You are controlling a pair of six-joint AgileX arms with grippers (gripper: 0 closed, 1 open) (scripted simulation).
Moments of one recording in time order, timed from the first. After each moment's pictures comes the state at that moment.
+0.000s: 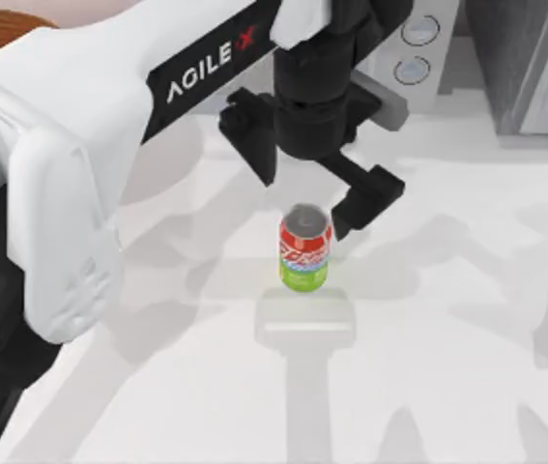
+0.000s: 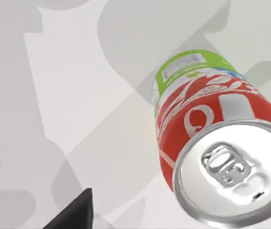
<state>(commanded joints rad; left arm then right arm) -0.71 2.43 2.38 -1.52 0.01 0.11 0.00 0.00 0.00 0.00 0.00 0.00</state>
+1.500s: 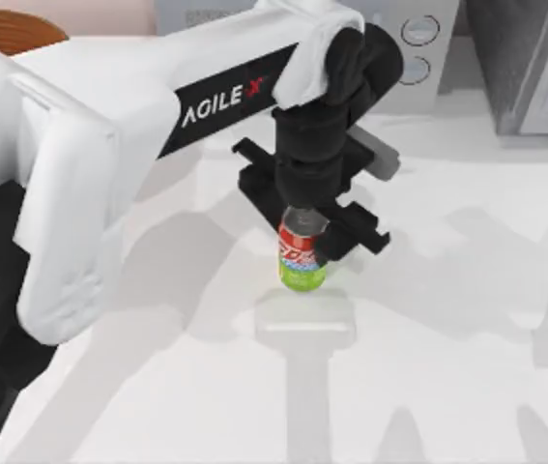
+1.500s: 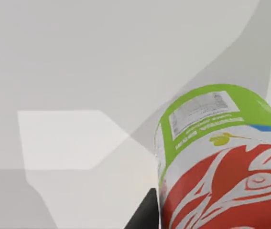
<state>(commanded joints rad) -0.71 2.41 2.10 -1.26 0.01 0.11 0.00 0.00 0.00 0.00 0.00 0.00</state>
